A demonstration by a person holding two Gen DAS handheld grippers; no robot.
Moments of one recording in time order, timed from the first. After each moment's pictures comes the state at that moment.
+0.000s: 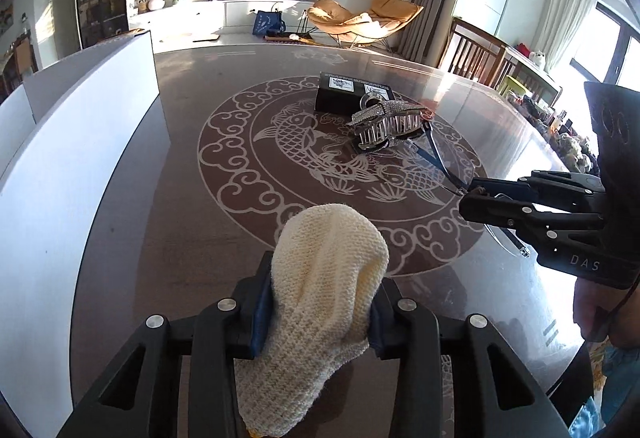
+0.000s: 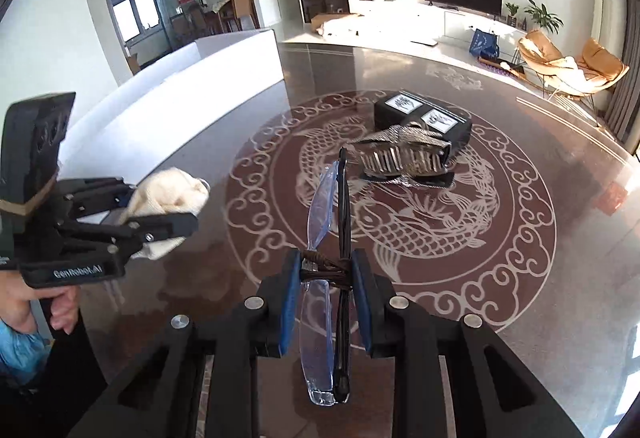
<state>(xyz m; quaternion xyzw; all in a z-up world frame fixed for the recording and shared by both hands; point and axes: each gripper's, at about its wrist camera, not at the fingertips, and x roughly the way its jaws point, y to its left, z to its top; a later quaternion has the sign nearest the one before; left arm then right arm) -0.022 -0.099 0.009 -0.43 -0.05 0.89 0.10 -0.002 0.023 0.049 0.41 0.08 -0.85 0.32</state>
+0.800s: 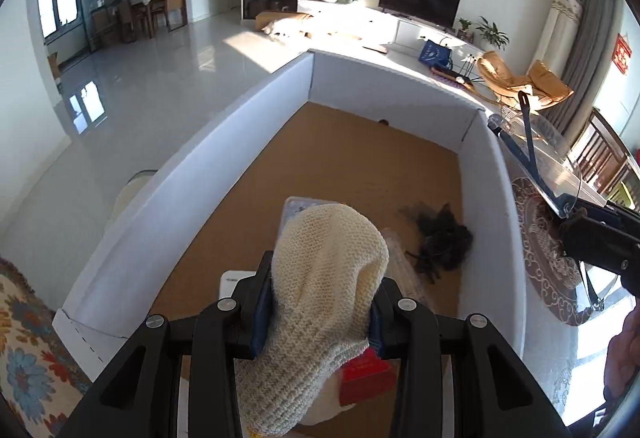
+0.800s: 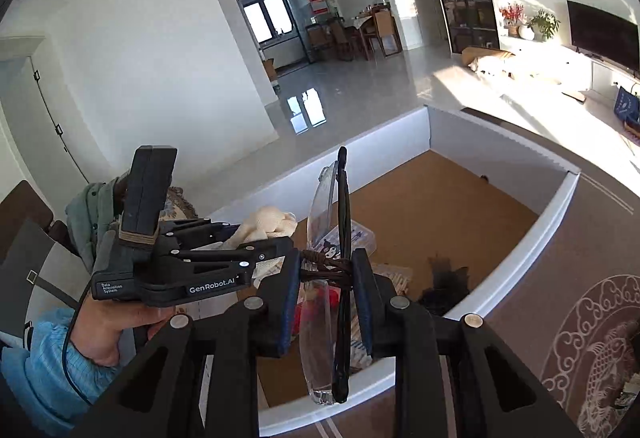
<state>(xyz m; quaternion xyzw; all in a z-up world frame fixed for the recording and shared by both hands) 0.047 -0.434 0.075 -0.44 -0.14 0.87 -0.17 0.027 -0.324 0.142 0.38 0.07 -0.76 0.53</state>
